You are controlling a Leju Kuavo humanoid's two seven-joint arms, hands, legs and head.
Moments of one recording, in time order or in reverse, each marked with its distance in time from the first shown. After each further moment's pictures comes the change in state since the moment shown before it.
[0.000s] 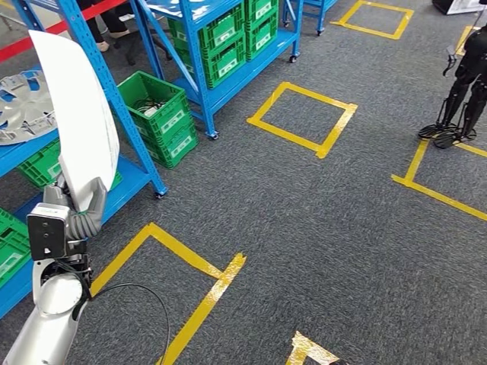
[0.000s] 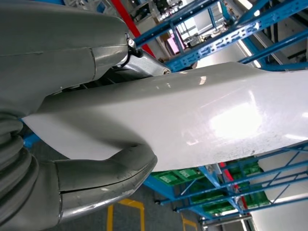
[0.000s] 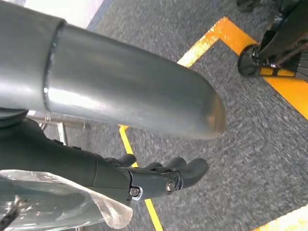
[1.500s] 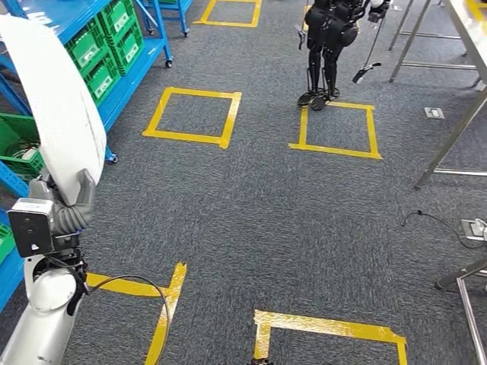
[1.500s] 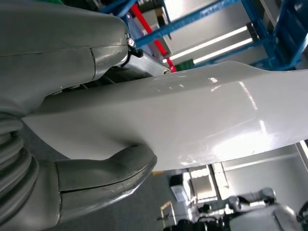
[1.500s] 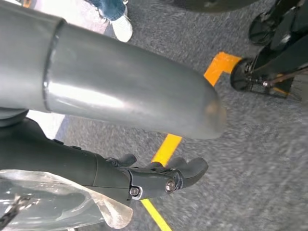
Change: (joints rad) left arm -0.015 -0.020 0.022 -0.027 0.020 0.011 0.000; right arm -0.009 -0.019 0.007 0.000 0.007 0.033 -0.007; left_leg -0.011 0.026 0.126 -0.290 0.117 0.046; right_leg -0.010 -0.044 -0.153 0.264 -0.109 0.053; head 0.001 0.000
